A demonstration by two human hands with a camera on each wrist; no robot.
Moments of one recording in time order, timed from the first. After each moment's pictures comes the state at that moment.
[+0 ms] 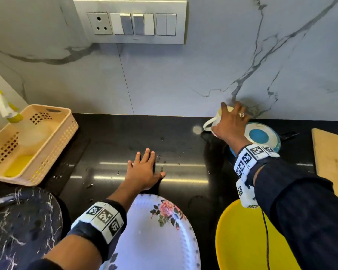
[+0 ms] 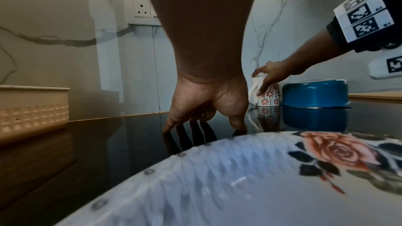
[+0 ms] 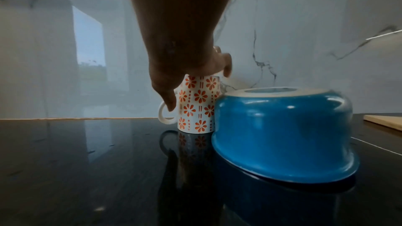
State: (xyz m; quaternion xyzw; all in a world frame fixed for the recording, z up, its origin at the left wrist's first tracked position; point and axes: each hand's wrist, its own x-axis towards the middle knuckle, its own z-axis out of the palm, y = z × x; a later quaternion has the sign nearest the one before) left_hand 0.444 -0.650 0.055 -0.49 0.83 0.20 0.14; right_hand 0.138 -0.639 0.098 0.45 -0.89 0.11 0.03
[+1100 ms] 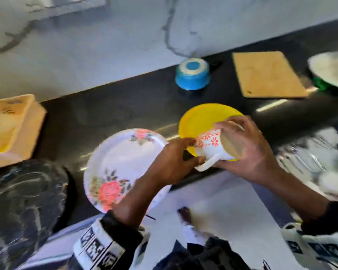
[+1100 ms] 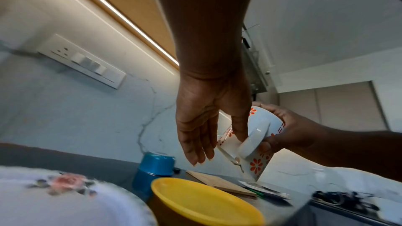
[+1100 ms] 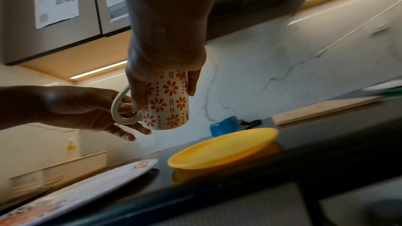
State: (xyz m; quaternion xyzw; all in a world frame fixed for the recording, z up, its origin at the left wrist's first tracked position) left_hand 0.476 -0.366 0.137 -0.18 0.88 0.44 -0.06; right_hand 0.327 -0.197 0.141 0.53 -0.76 0.38 -0.01
